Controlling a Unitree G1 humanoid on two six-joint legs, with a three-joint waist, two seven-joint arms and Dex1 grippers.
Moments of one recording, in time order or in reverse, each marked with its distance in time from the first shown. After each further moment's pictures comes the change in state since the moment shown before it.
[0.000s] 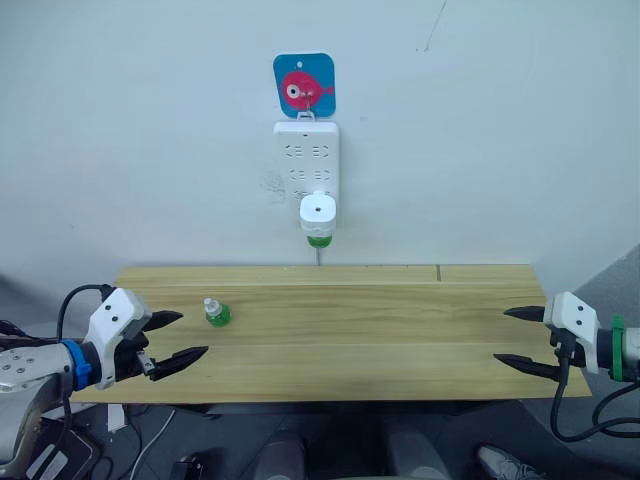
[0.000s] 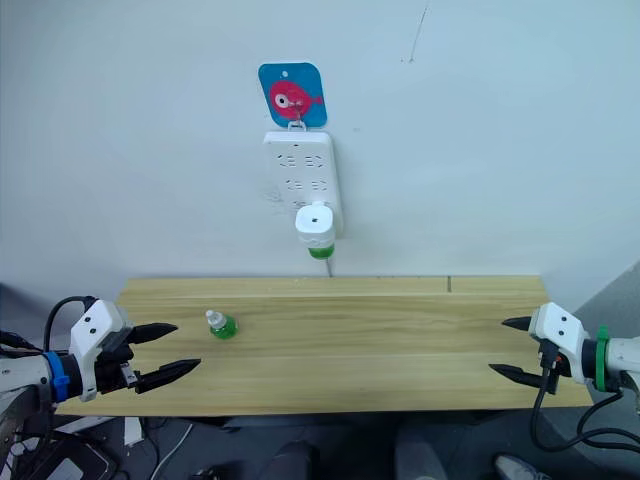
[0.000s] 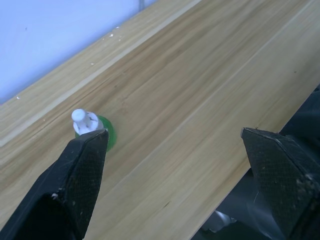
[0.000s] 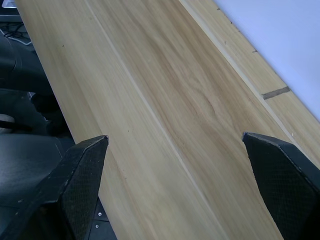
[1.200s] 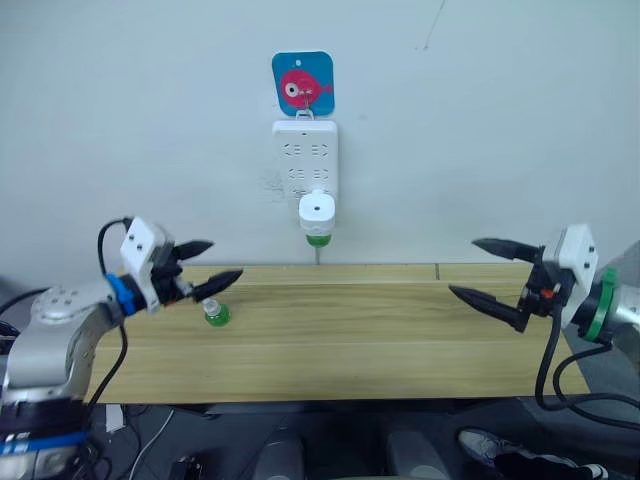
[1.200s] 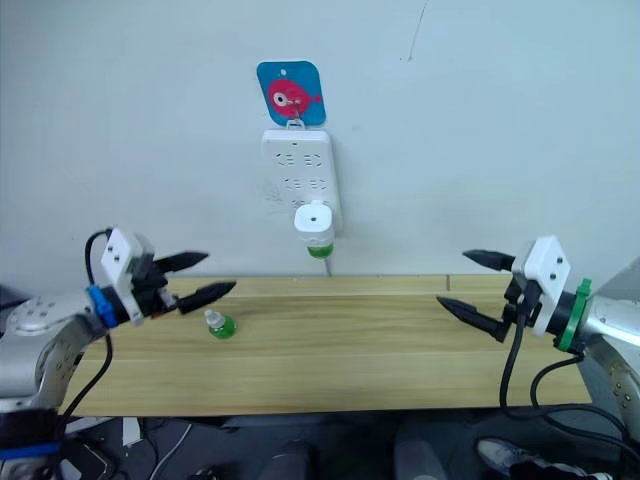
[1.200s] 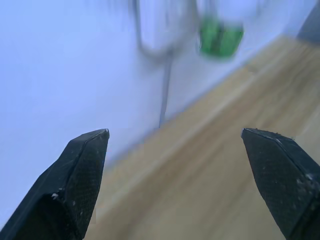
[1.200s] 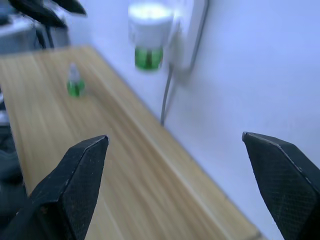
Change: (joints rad) left arm -0.506 -0.145 -0.106 0.107 -0.064 0.082 0.115; right arm -0.159 0.125 -0.123 -0.591 0.400 0.475 -0.366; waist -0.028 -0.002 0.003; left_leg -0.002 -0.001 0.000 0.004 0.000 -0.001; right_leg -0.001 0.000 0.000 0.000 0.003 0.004
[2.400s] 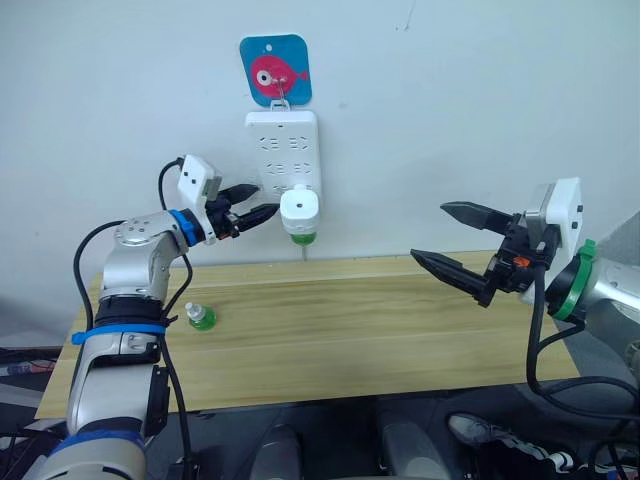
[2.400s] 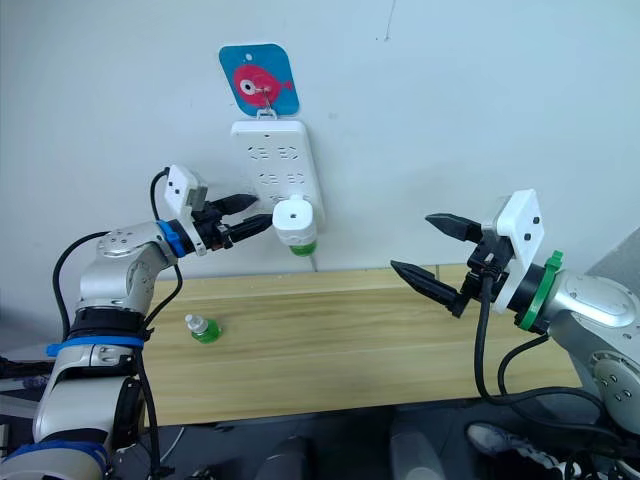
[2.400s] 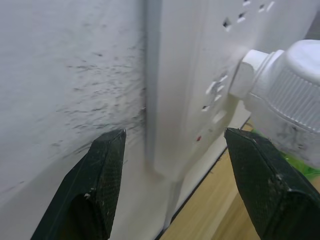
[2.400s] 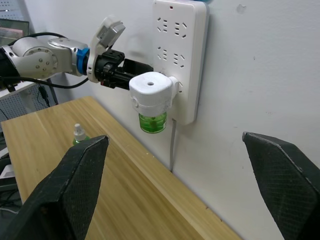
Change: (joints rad) left arm -0.498 -0.193 -0.178 0.589 0.151 -0.250 -0.062; right arm -0.175 0.036 0.051 -0.180 0.223 0.242 -0.286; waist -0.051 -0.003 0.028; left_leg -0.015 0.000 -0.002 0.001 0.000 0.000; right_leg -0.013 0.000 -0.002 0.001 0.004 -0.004
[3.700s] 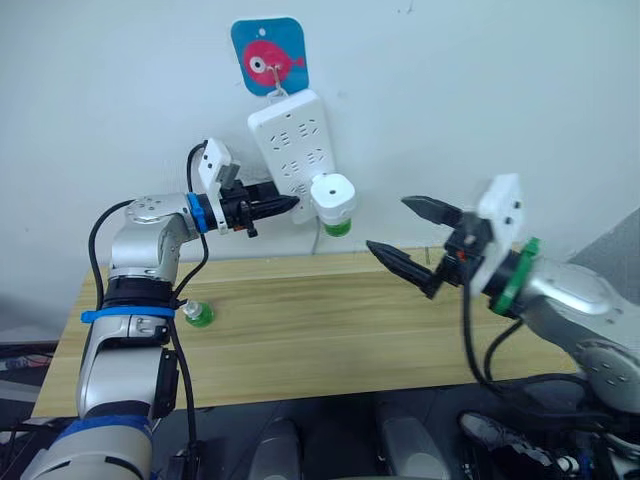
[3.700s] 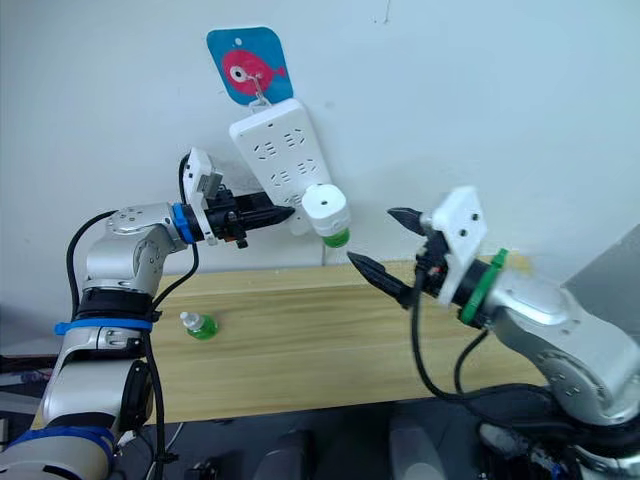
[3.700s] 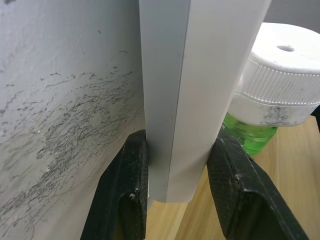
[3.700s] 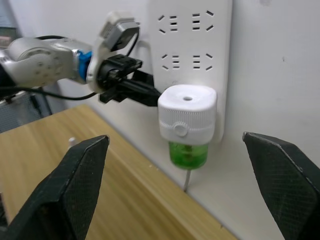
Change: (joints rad) left arm -0.064 -0.013 -0.014 -0.089 -0.006 0.122 -0.161; right arm -0.203 0.196 0.318 -0.058 -0.135 0.114 -0.373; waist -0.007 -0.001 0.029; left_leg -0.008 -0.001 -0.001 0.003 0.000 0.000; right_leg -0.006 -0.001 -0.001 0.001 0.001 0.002
